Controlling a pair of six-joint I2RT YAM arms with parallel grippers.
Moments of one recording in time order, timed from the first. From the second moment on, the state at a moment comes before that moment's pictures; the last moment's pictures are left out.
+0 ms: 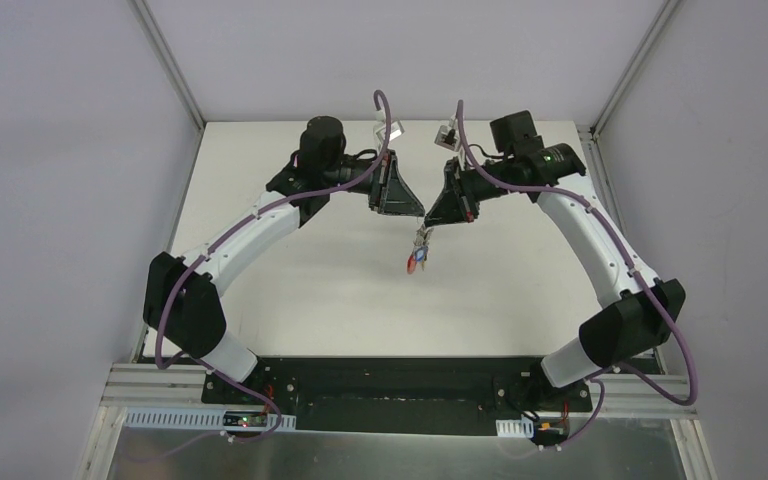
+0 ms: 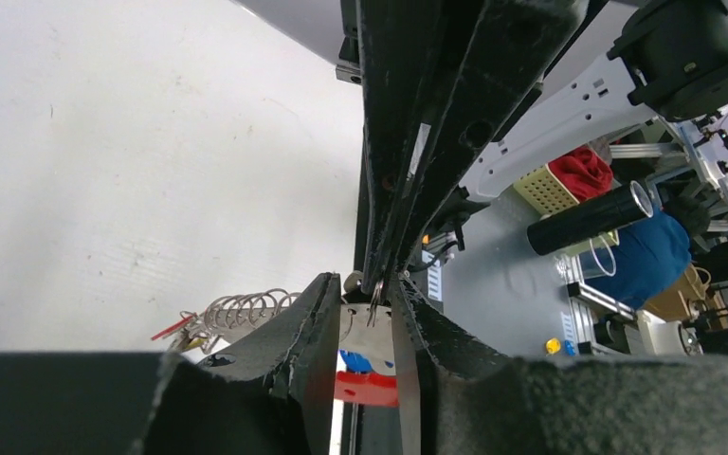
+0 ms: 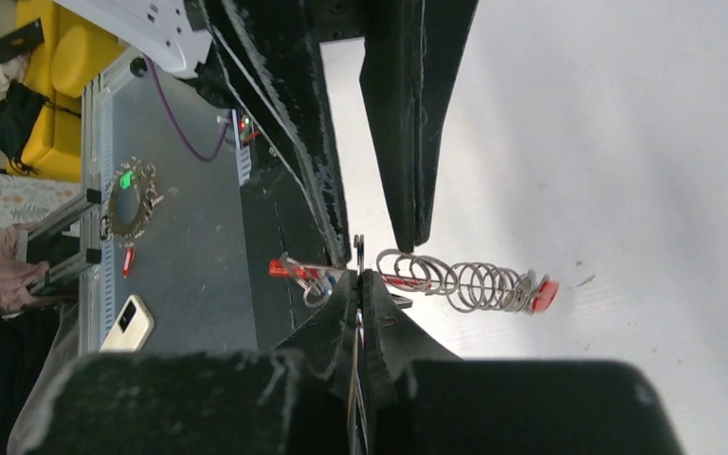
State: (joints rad) left arm -0.54 1.55 1.32 0.04 1.04 -0.49; right arm 0.40 1.52 1.60 -1.00 -1.03 -0.29
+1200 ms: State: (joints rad) left arm -0.58 1.57 1.35 -0.12 1.04 -0.35; right arm 0.42 1.58 1.66 -1.16 -0.98 -0.38
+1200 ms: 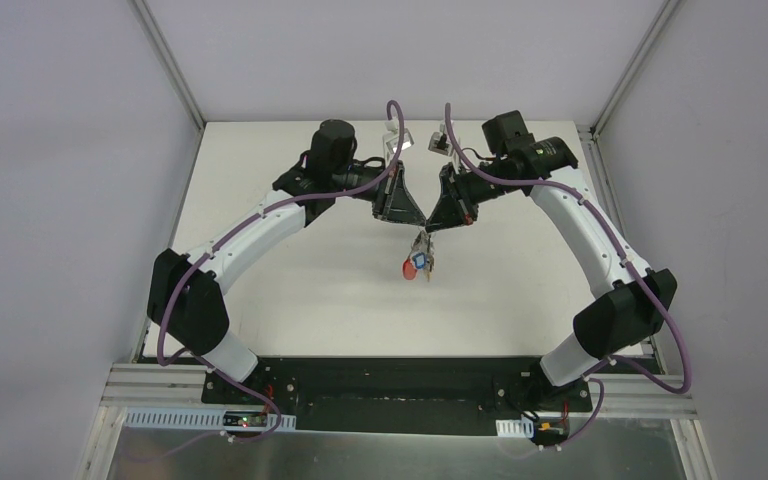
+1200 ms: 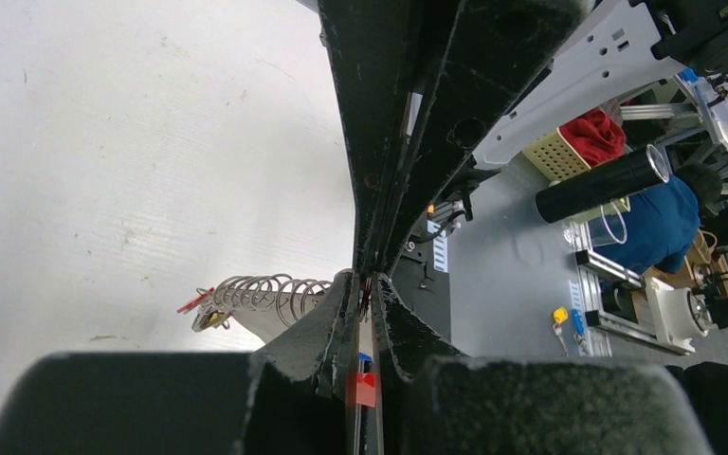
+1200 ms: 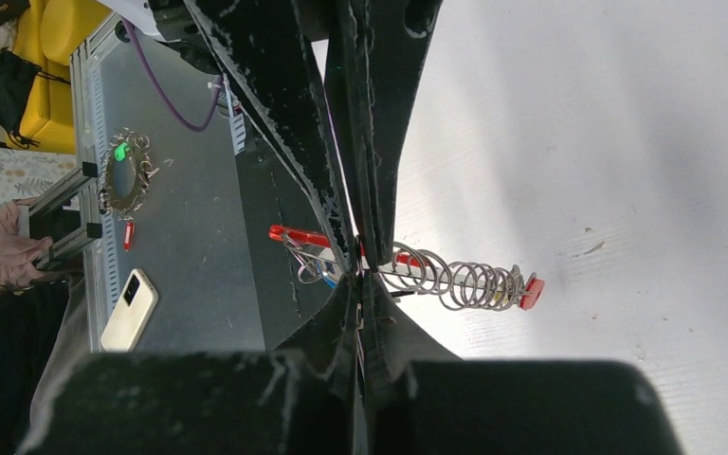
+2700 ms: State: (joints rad) left arm -0.56 1.59 1.27 0.34 1.10 -0.73; right arm 0.34 1.48 1.50 -0.98 -1.13 -0.30
